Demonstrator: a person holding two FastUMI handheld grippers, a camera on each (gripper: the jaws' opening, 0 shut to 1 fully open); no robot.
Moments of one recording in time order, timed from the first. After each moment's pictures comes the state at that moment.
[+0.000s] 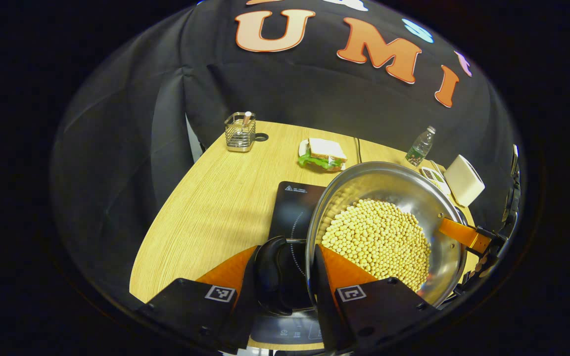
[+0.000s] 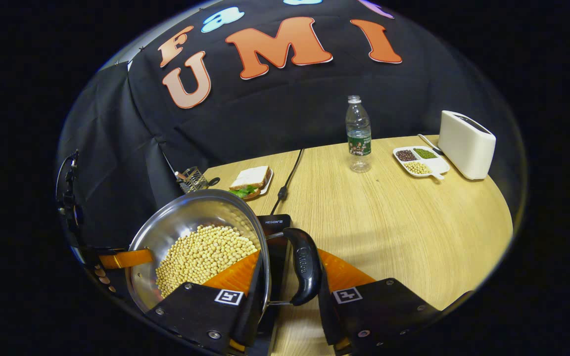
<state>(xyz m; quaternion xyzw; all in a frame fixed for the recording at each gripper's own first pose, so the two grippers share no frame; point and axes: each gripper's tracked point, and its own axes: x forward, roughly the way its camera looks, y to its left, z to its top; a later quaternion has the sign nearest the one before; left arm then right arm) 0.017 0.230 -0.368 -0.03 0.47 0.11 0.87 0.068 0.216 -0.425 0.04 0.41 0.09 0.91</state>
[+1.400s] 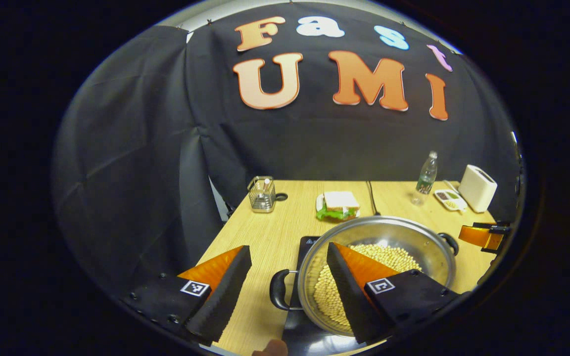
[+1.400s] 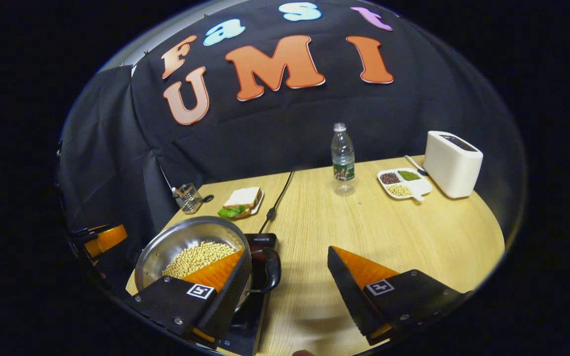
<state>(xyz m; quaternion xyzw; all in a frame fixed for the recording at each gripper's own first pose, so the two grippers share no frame) 0.048 0.219 -0.255 0.07 0.29 0.13 0.95 0.071 0.171 -0.360 0.03 0.33 0.07 0.94</state>
